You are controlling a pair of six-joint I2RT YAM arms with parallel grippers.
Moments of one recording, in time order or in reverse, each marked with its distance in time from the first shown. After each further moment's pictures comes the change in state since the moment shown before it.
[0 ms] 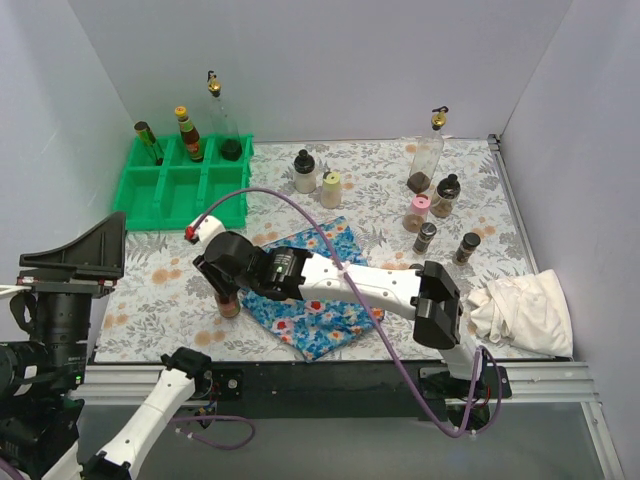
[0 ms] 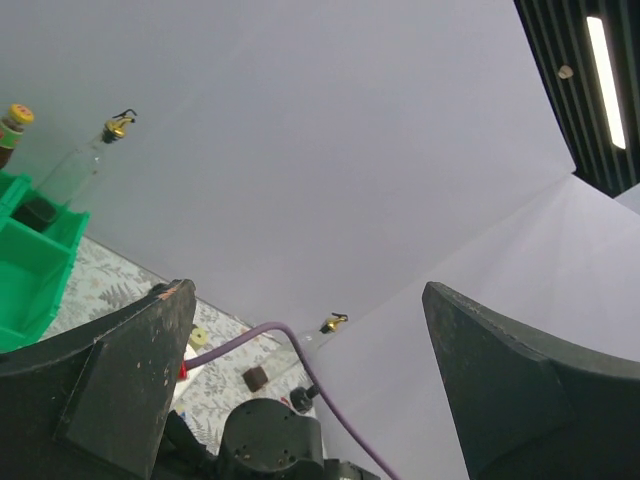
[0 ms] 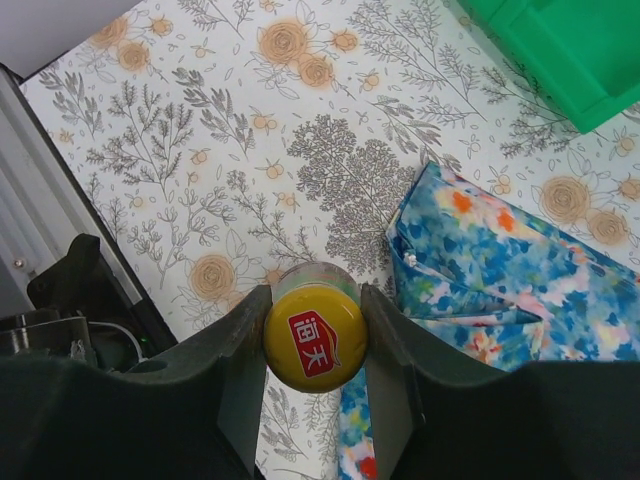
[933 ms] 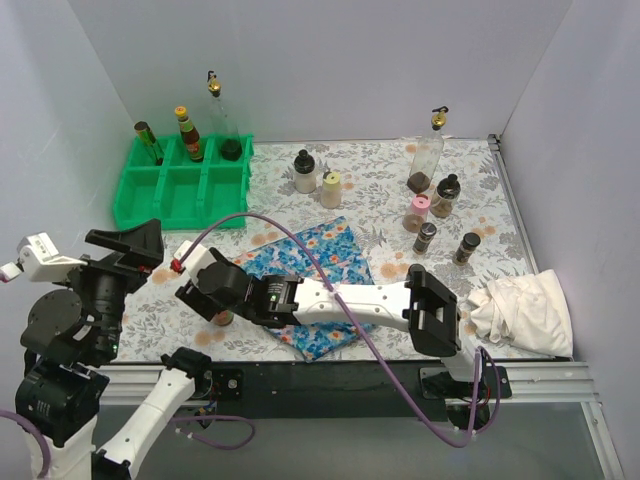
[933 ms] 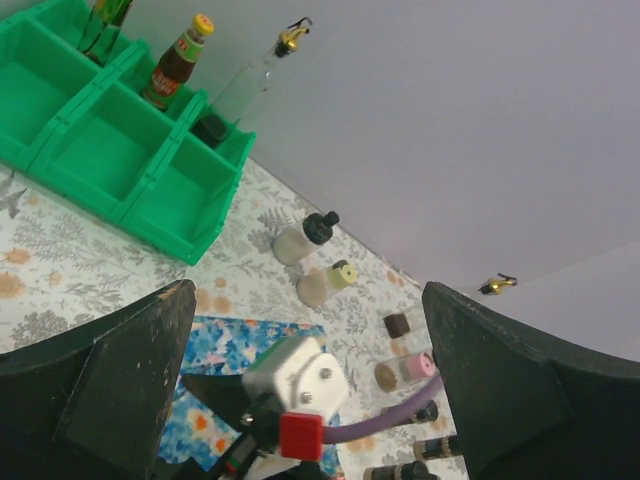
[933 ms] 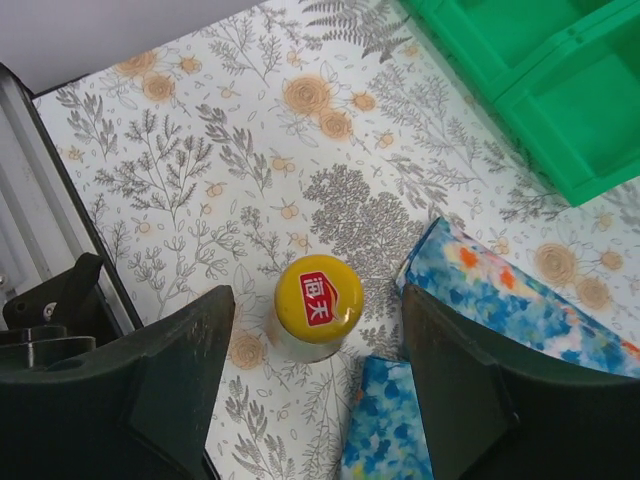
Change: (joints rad) left arm 0.000 0.011 -0.142 -0.186 -0.140 0.047; right arm 0.101 0.029 -0.119 0.270 0.110 -0.159
